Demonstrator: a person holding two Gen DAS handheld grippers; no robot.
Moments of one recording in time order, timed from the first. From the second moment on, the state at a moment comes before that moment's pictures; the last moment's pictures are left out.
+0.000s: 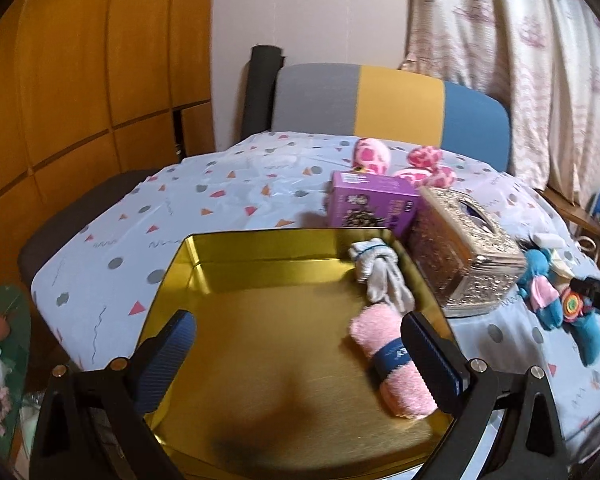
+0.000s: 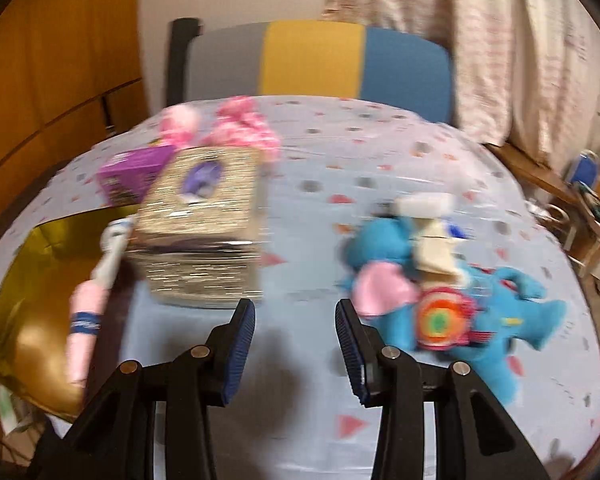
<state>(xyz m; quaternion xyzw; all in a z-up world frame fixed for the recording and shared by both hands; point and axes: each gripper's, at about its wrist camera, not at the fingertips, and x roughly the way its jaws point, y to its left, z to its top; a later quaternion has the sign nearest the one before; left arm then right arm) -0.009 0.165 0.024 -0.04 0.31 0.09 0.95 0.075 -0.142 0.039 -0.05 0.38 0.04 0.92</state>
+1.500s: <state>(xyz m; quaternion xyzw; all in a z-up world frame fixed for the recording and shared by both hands) 0.239 -0.182 0.047 0.03 0.44 -0.26 0.86 0.071 -0.365 0.025 0.28 0.34 -0.14 0.89</state>
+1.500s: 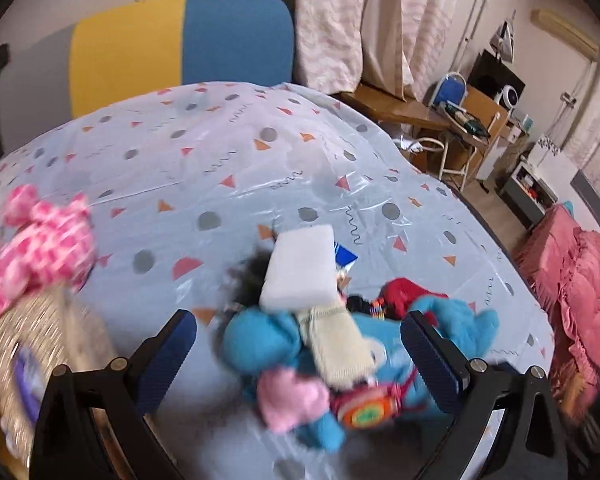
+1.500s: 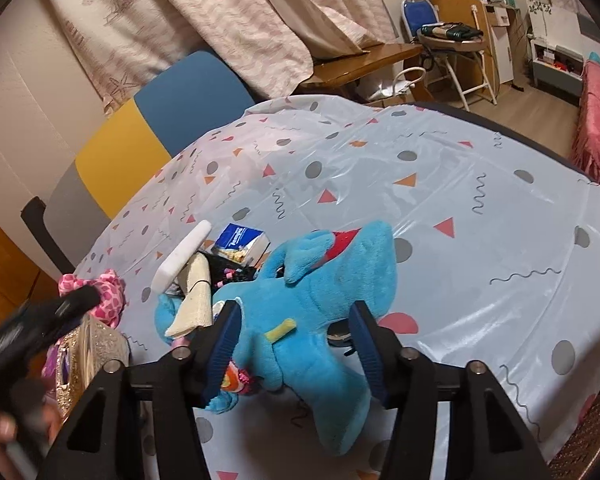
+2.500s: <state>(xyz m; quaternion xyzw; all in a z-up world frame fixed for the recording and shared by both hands) 0.144 -0.148 0.045 0.11 0.37 -0.28 0.88 0.072 -0.374 0.015 0.31 0.35 -0.13 0.87</state>
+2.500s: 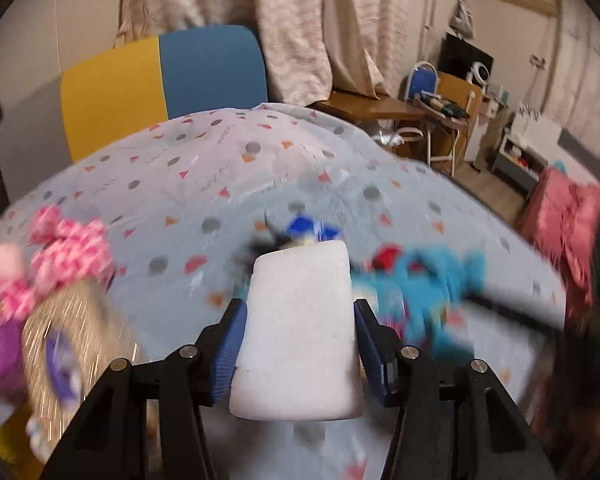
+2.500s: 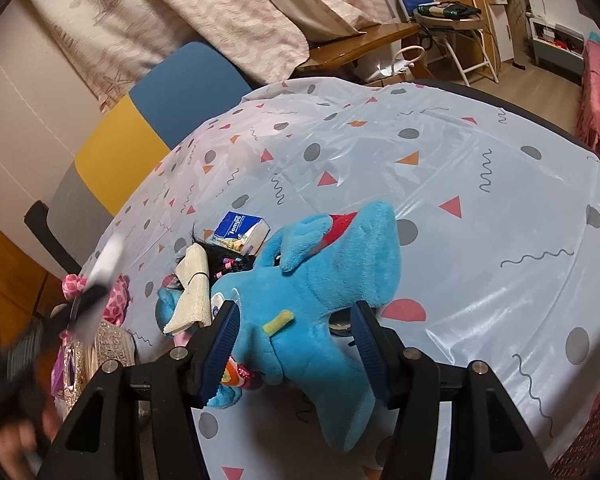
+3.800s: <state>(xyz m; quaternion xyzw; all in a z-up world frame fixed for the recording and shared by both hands) 0.051 -0.068 -0.084 0.09 0.41 -0.22 0.88 0.217 -0.292 -0.002 0.12 0.49 -0.01 0.86</state>
